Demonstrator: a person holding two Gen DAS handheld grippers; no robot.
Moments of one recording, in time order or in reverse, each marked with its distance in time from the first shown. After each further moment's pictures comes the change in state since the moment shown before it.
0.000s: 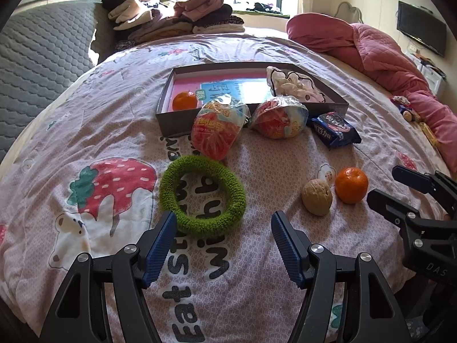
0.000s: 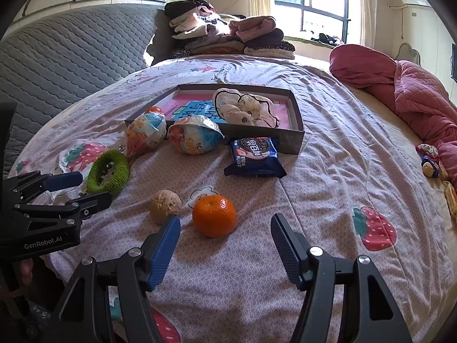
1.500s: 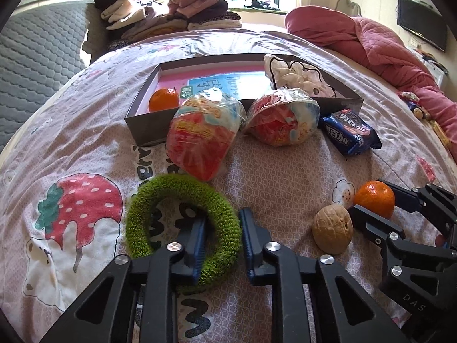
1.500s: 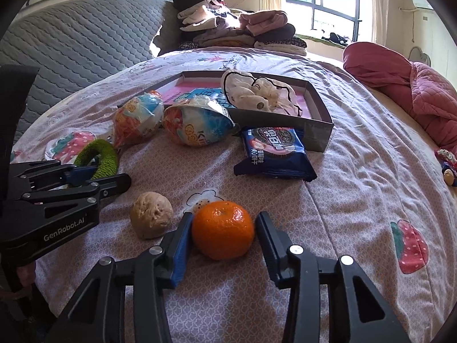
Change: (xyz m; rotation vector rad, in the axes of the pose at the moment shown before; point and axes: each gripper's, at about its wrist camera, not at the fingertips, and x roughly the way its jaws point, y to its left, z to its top) left arm 0.053 -0.014 0.018 0.012 0.003 0.005; right arm 0.049 0.004 -0.001 -0.042 0.005 0.036
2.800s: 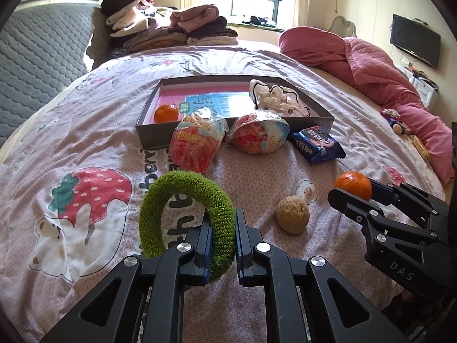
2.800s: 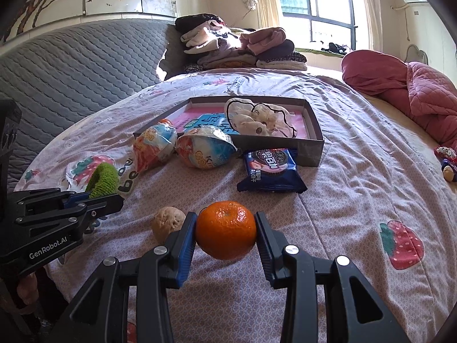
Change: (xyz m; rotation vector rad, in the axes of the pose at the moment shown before) left arm -0.051 -0.004 -0.015 -0.038 -0.078 -0.055; right arm -0.030 -0.008 0.002 0.058 -0.105 0.061
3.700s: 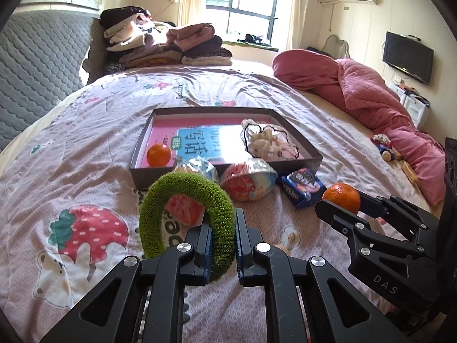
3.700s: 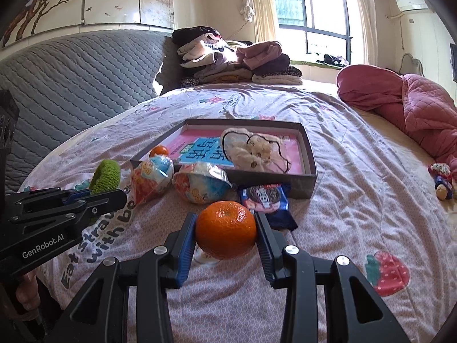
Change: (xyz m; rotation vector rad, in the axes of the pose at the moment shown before) left arm -0.011 0.002 0.041 -0.029 -0.095 -0.058; right arm -0.009 0.002 0.034 -0.008 -0.071 -0.039
